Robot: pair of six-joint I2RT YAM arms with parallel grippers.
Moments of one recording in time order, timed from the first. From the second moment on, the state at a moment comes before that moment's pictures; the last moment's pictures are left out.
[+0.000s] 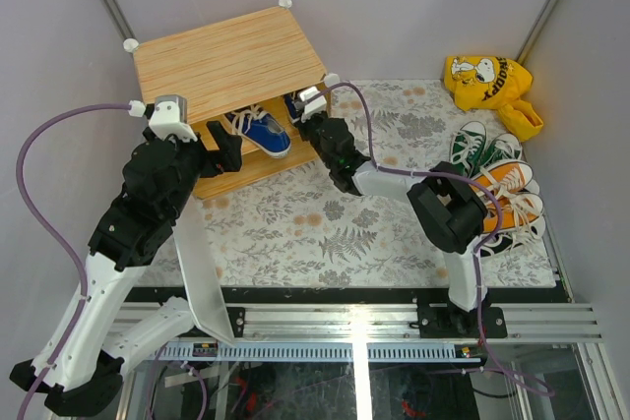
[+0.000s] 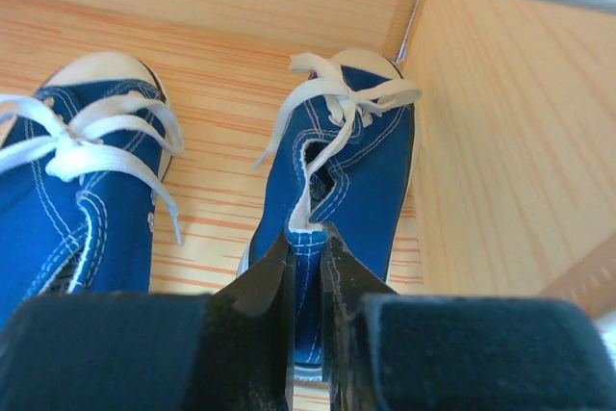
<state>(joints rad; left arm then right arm) -0.48 0.82 1.23 -0.59 -0.32 -0.31 0.75 2.03 1.34 0.78 0.25 -0.16</state>
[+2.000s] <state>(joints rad) -0.48 0.83 1.23 -0.59 -0.32 -0.31 0.74 1.86 1.16 0.62 -0.28 -0.08</state>
